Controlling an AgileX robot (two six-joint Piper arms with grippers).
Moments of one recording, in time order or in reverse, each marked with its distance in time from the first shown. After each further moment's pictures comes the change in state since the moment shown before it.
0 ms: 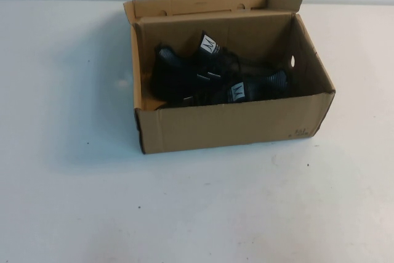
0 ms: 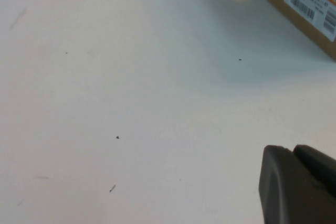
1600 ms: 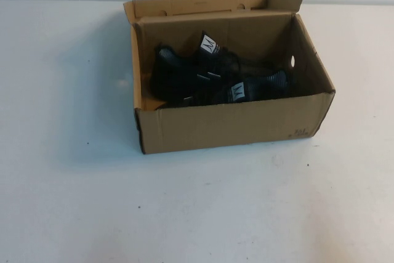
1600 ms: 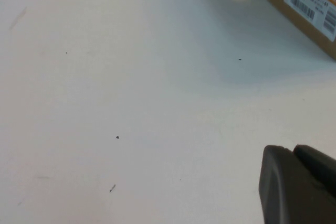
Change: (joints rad) right arm -0.232 -0.337 0.335 0.055 -0.279 -0.068; left arm 0.000 0.000 0.000 0.000 0.002 0.000
